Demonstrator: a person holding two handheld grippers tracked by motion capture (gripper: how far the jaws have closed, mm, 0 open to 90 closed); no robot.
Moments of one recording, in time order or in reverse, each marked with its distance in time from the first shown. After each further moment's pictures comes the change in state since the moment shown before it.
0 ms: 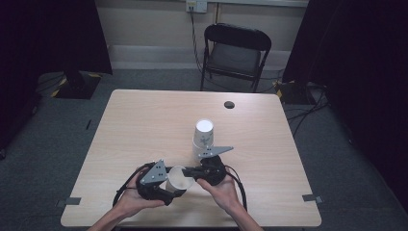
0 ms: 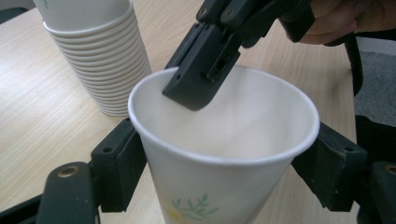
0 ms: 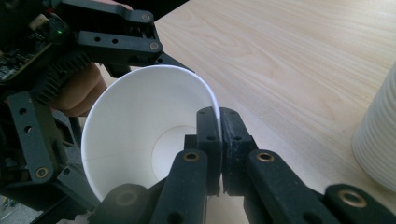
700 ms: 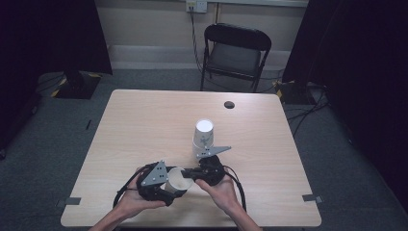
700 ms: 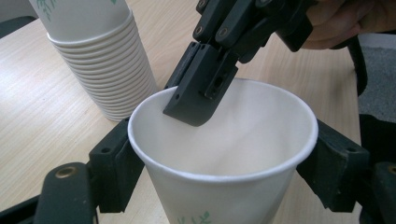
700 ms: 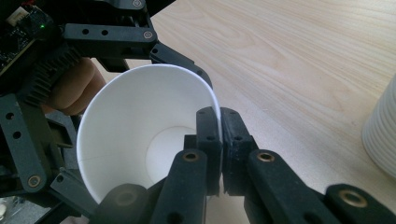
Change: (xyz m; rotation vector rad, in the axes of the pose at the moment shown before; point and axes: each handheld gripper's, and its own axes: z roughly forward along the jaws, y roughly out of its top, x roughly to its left) left arm -0.002 0.003 0.000 -0.004 0.012 0.027; right arm 0.001 0.000 0.003 0.029 0.007 0.028
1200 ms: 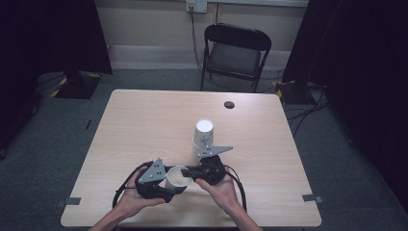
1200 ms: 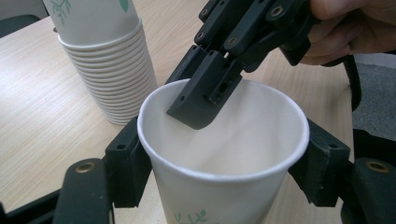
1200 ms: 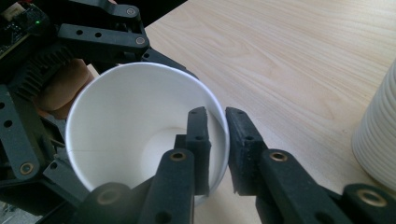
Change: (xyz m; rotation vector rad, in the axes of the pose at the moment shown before) left arm 0.003 0.001 -0.004 -0.034 0.000 -0.047; right arm -0.001 0.000 -0.002 -0.036 -0.014 -0.013
